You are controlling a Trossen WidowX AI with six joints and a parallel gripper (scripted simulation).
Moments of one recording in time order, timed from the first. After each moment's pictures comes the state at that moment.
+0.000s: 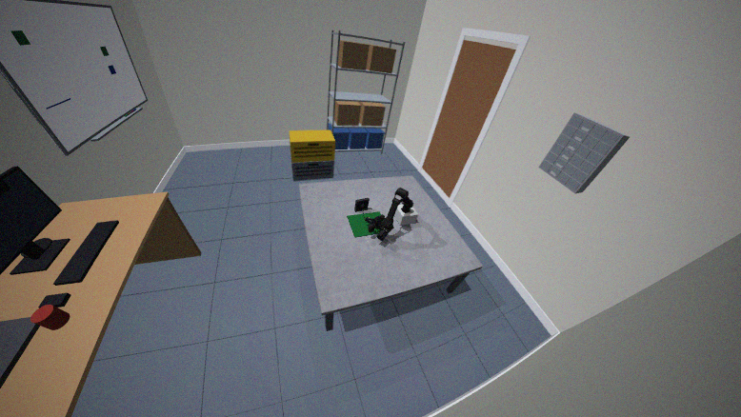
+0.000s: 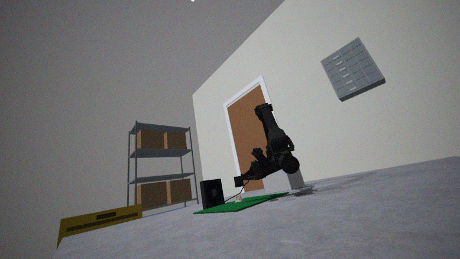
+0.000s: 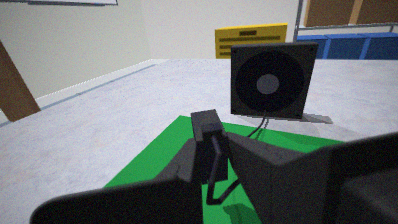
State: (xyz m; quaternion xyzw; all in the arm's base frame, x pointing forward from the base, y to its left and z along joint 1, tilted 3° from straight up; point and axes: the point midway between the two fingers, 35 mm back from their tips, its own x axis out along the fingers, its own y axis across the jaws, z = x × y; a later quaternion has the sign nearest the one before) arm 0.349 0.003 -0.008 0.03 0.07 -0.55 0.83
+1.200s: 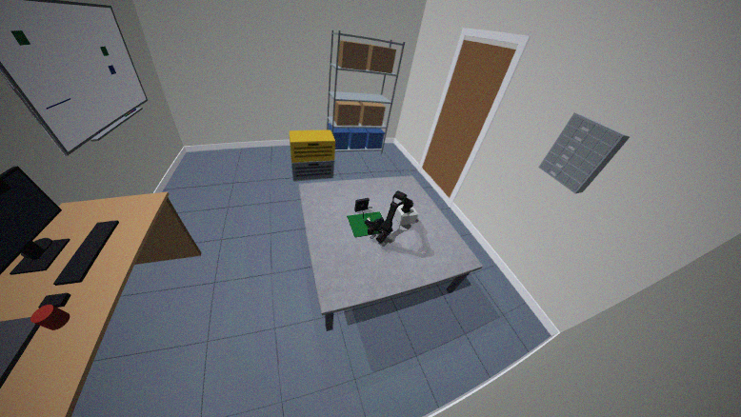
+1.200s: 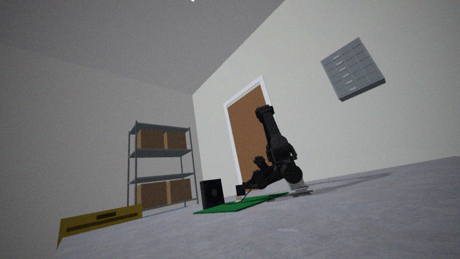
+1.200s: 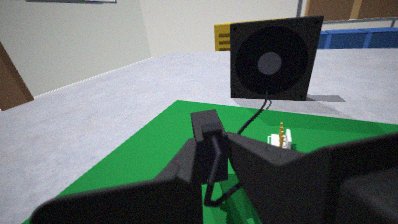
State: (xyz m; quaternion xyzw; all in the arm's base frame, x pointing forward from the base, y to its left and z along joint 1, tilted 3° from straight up) arm 0.349 0.002 -0.040 0.03 0.07 -0.55 0.83
